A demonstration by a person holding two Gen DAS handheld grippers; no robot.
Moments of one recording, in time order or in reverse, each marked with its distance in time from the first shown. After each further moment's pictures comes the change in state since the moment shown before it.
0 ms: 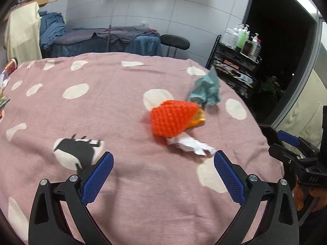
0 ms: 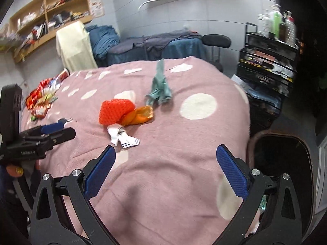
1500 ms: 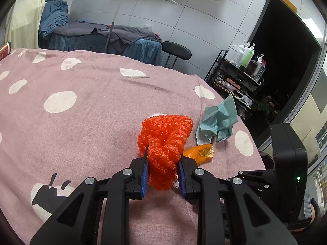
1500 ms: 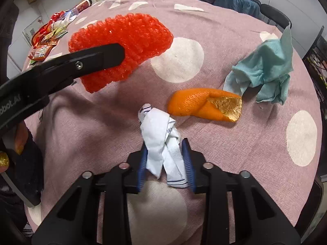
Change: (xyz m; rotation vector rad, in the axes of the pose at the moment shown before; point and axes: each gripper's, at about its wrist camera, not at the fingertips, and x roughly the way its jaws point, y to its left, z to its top) left arm 0.042 0.027 0.041 -0.119 -0.054 -0.107; right arm 0.149 0.085 0.034 -0.264 0.419 0.119
